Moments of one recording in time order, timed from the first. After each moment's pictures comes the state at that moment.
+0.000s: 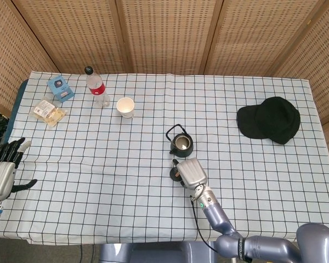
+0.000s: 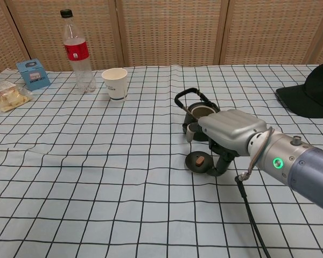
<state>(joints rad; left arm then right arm) -0.19 -1.17 -0.07 -1.53 1.45 1.38 -0.03 0.68 -1.79 0.20 -1.53 -0.99 1.04 -0.81</state>
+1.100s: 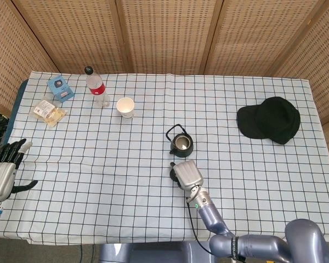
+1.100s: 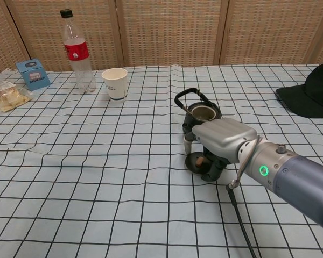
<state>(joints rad) -0.19 -1.15 -0.06 -1.55 1.46 1.38 -0.04 0.73 -1.84 0.17 -1.48 -0.91 1.07 -0.81</state>
